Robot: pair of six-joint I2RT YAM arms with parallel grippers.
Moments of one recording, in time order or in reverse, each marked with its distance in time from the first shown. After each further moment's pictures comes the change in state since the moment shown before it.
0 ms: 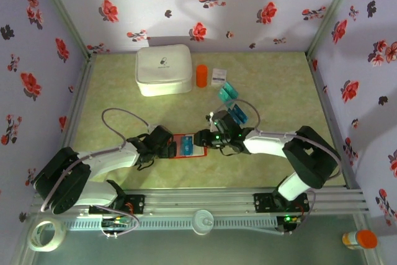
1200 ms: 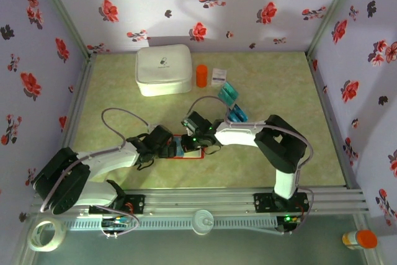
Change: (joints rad) left arm 0.003 -0.014 0.004 -0.014 -0.002 0.000; right arm 0.166 0.285 0.350 -0.311 0.143 -0.146
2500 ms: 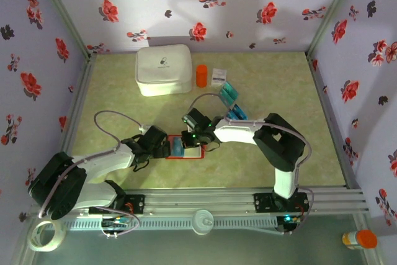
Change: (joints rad) left arm 0.060 -0.040 -0.048 -0.008 -0.017 -0.004; right arm -0.021 0.029 0.042 -0.011 0.012 0.027
